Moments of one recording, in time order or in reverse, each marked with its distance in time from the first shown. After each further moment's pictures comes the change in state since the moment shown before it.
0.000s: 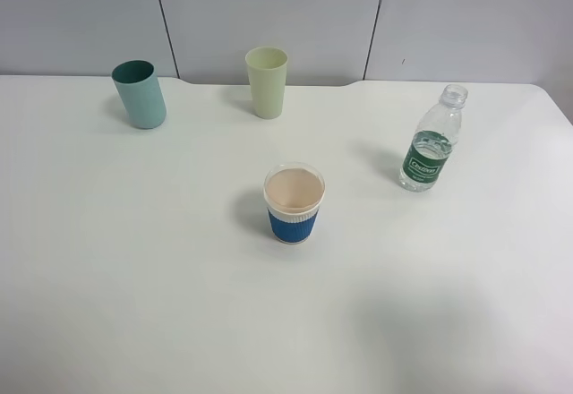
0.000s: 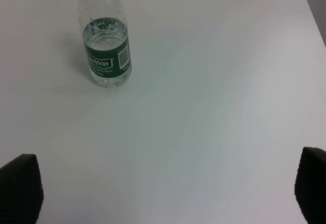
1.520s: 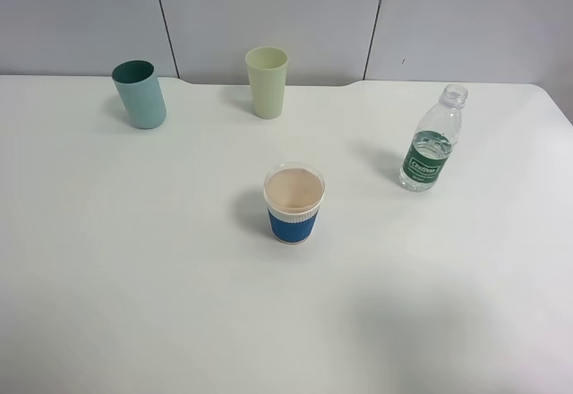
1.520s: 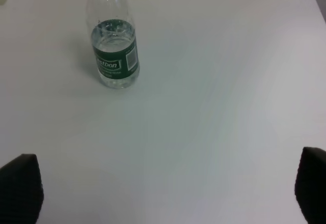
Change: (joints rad) left arm 0.000 0.000 0.000 0.000 0.000 0.000; right arm 0.000 0.000 0.000 0.020 -0.002 0.022
